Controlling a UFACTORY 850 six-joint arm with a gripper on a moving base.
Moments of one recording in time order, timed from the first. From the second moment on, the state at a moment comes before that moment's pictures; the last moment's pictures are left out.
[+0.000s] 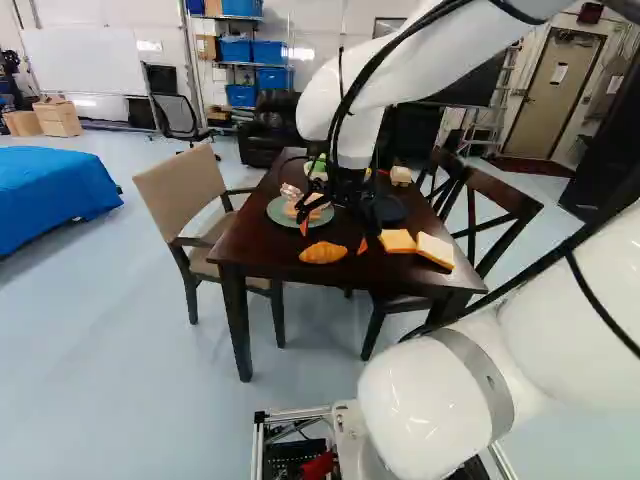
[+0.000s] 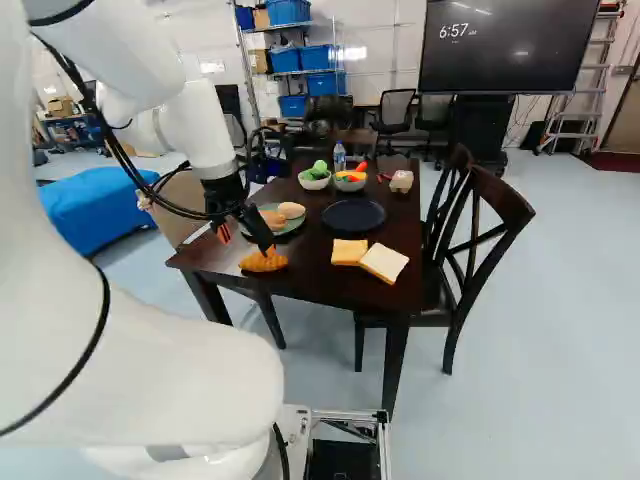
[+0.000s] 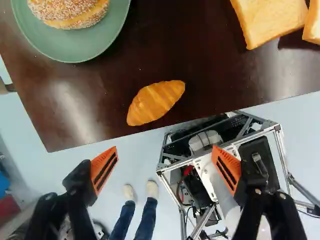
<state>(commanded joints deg) 13.8 14.2 -40.2 0.0 -48.8 43.3</state>
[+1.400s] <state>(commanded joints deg) 12.5 6.4 -47.1 3.6 -45.9 80.1</state>
